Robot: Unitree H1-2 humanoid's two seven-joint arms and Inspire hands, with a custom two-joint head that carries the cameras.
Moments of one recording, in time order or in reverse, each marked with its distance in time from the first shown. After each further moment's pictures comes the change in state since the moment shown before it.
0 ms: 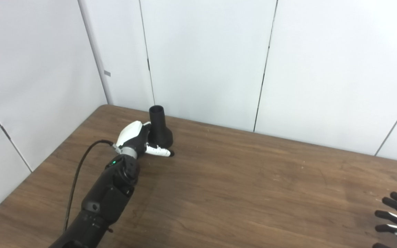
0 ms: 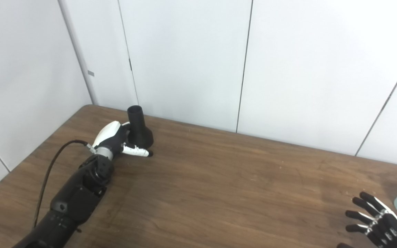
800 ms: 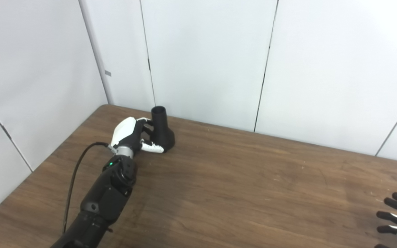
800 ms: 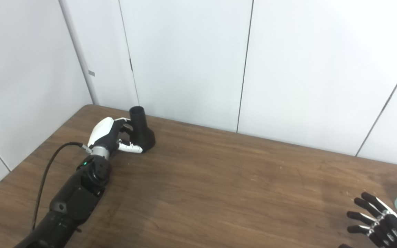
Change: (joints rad) left arm 0.000 -0.016 0.038 0.060 -0.048 -0.108 0.140; right arm 0.007 -0.011 -0.001 -0.034 0.000 0.037 -0.003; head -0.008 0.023
